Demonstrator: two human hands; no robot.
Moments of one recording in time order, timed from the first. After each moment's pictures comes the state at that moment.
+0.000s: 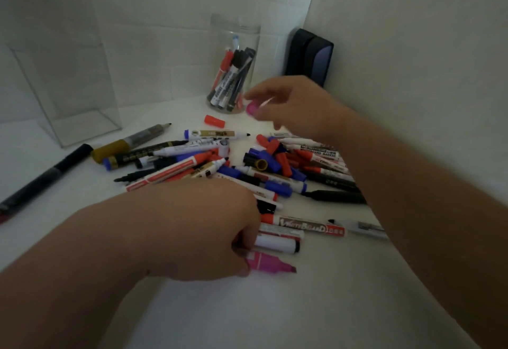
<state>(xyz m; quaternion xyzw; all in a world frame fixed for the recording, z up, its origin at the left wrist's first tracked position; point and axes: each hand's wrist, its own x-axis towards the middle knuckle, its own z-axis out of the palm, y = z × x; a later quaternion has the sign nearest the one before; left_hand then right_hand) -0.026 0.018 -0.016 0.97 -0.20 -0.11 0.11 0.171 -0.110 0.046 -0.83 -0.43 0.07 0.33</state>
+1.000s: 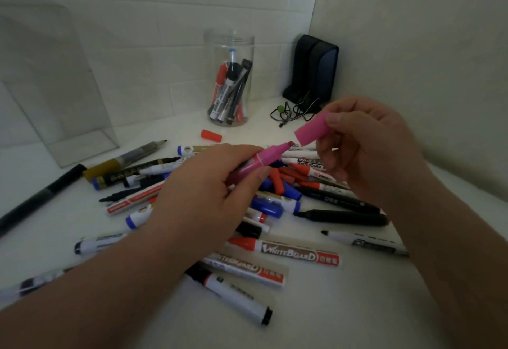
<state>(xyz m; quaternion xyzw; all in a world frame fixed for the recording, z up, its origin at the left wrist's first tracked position) 0.016 -0.029 -0.017 0.91 0.07 0.29 0.29 0.159 -0.195 0.026 -0.59 -0.34 0.13 0.72</state>
